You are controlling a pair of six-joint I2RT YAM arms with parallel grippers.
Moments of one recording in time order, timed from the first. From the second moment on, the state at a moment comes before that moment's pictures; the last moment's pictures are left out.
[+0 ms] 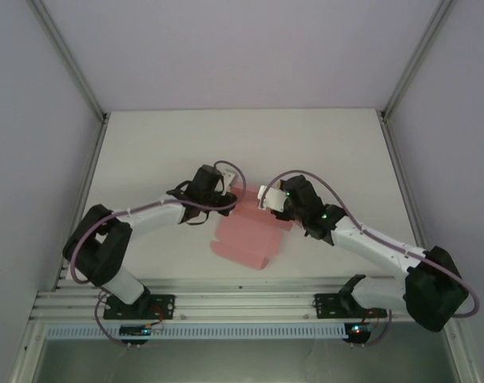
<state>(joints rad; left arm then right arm) -0.67 1.57 0.88 -0.11 0.18 -0.25 0.70 1.21 0.72 -0.16 0.20 -0.82</state>
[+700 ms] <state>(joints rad) -0.77 1.75 1.20 -0.44 -0.21 -0.31 0.72 1.32 0.86 -0.34 0.22 -0.79</state>
